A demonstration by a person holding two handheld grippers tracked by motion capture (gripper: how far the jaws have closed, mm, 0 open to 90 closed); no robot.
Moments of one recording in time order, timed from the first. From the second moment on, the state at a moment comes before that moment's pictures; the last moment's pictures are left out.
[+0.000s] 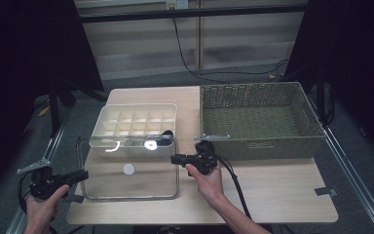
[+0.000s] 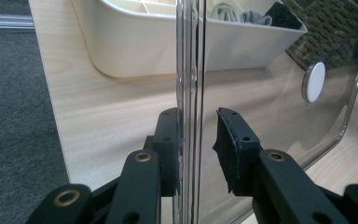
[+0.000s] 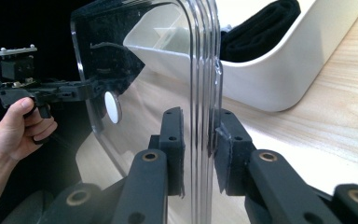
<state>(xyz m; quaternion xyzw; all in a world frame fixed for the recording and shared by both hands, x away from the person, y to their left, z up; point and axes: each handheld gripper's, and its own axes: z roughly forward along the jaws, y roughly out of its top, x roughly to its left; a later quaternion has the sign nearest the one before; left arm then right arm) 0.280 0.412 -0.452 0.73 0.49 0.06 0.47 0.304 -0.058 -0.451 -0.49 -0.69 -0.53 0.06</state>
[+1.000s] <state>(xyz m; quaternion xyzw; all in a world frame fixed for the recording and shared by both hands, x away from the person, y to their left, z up) 0.299 0.401 -0.434 0.73 0.48 0.08 0.48 0.318 -0.064 -0.433 -0.48 -0.69 -0.54 0.03</state>
